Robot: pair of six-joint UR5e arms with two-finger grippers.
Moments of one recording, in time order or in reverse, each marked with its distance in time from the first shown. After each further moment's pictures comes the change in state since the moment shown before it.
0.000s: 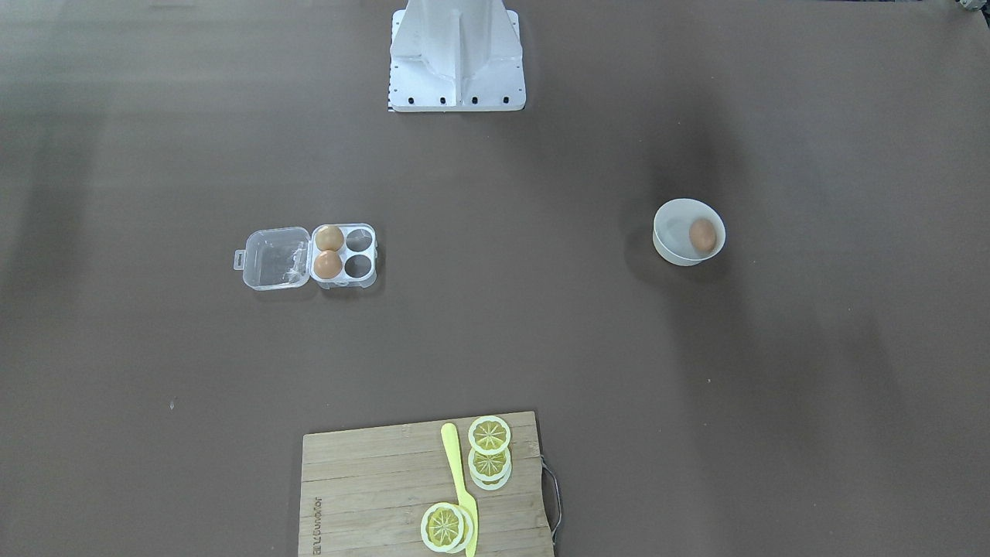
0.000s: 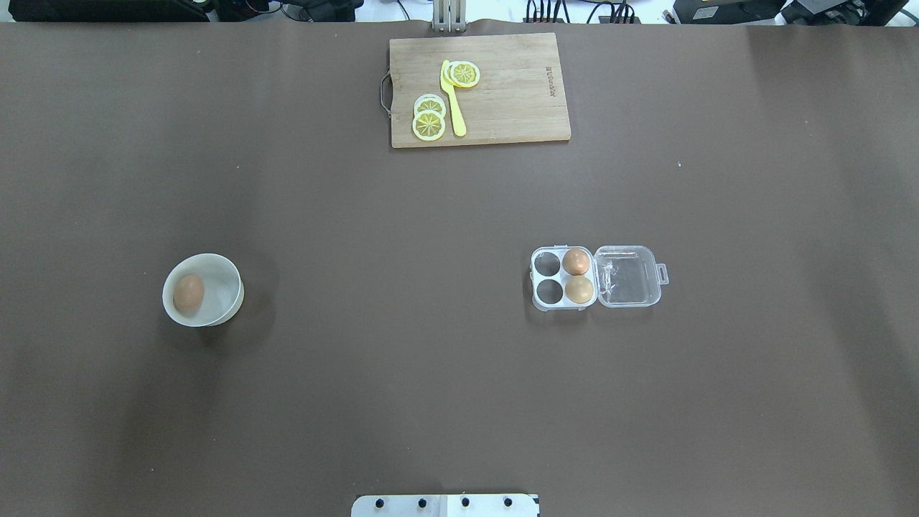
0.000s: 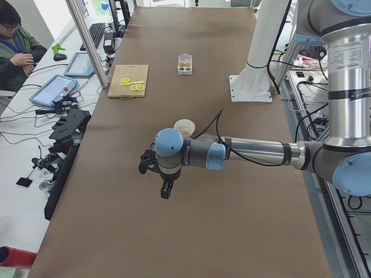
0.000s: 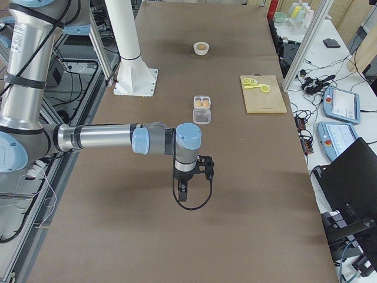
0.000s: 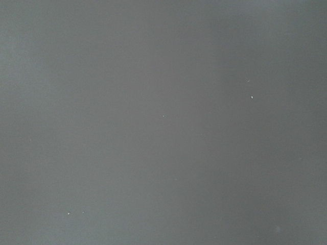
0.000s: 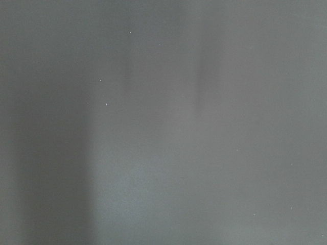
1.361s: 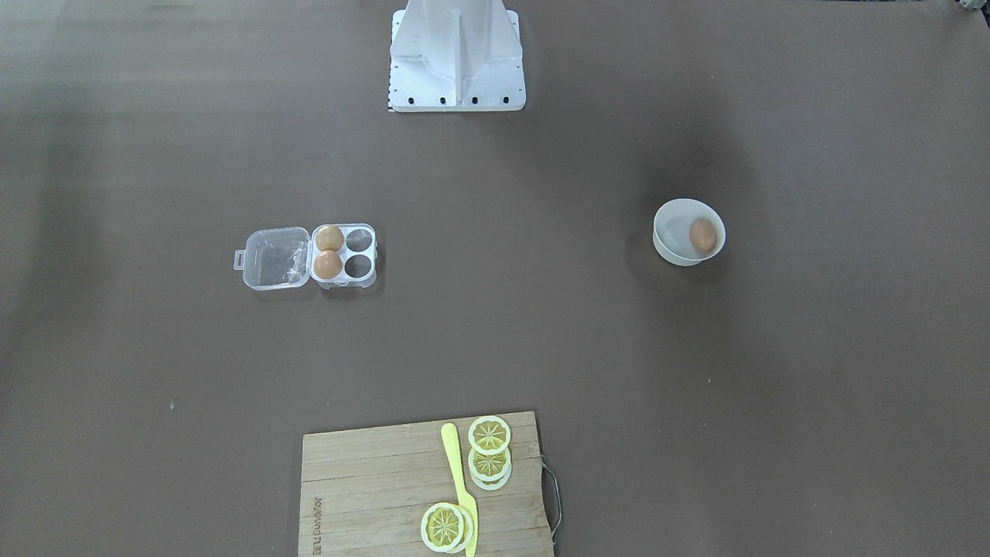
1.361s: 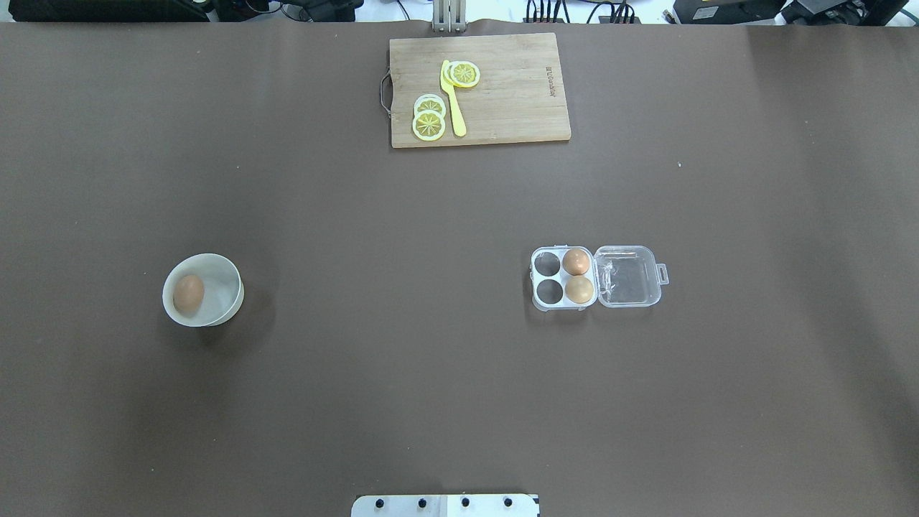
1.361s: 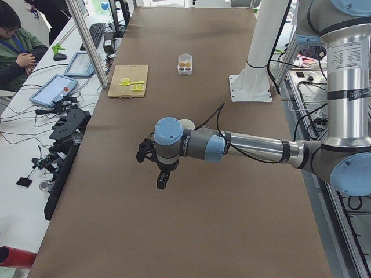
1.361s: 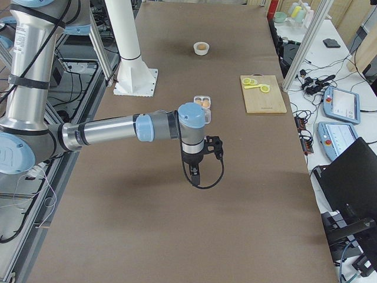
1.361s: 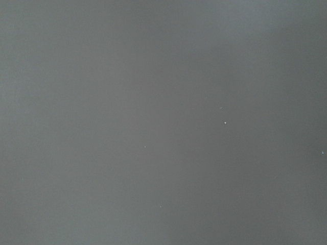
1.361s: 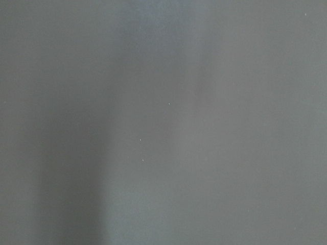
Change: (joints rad) left arm 0.002 -0.045 -0.046 -0.136 -0.004 -0.002; right arm -0.002 0.060 0.084 0.077 0.001 0.012
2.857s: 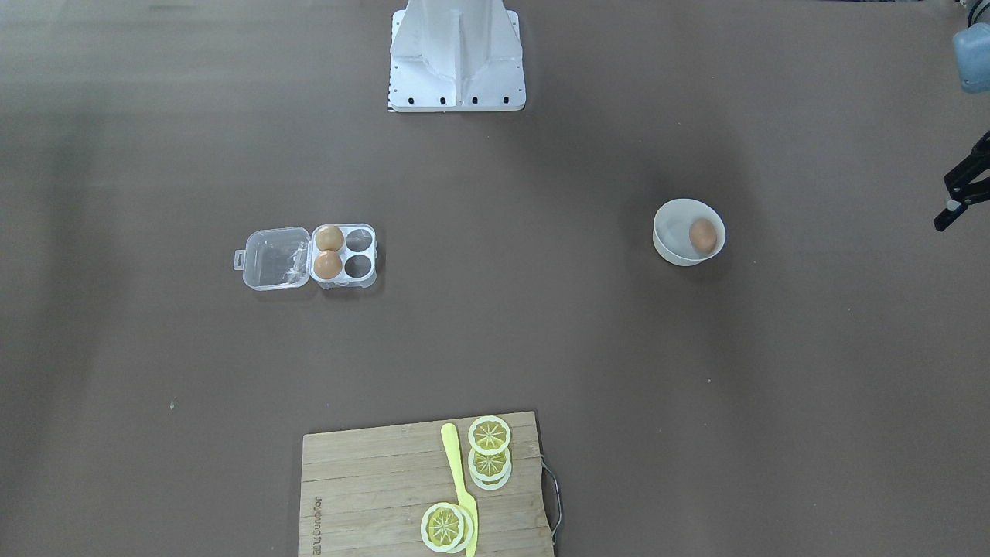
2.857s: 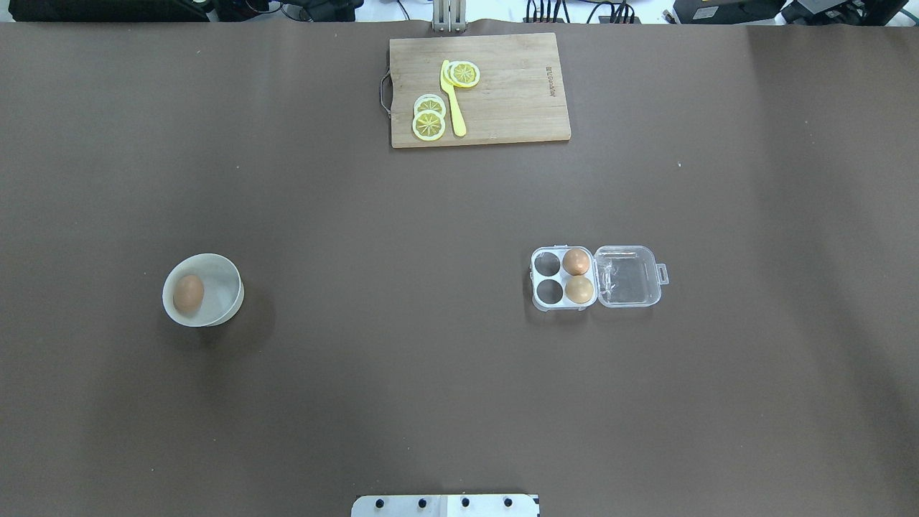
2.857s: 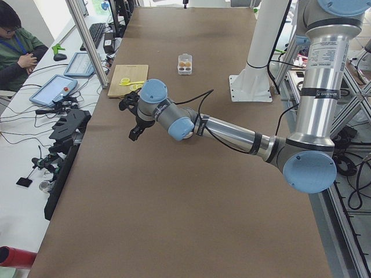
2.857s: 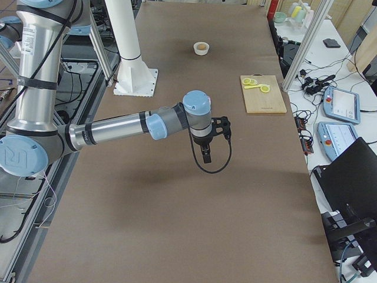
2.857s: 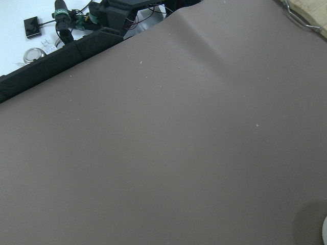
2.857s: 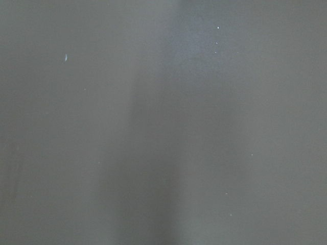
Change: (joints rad) left arm 0.160 -0.182 0.028 -0.265 0.000 -0.276; right arm -0.120 0.040 -0.014 0.254 0.130 0.396
